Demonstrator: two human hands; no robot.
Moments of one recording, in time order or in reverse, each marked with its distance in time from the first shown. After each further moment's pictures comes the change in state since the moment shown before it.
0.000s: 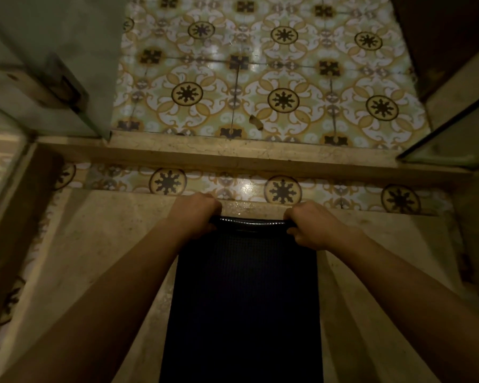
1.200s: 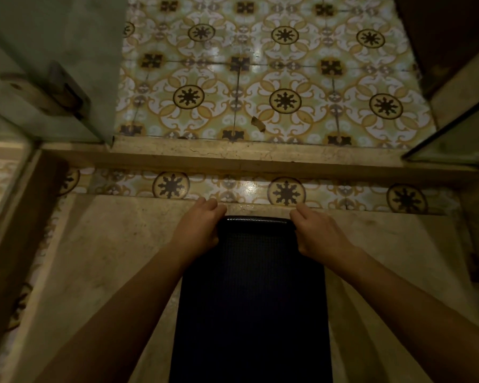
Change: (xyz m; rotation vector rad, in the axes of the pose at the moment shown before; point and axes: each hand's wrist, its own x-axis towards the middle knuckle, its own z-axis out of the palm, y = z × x) left_hand -0.015 0.008 0.030 -0.258 0.322 0.059; right_hand -0.013 -0.004 0.029 -0.001 0.347 -0.059
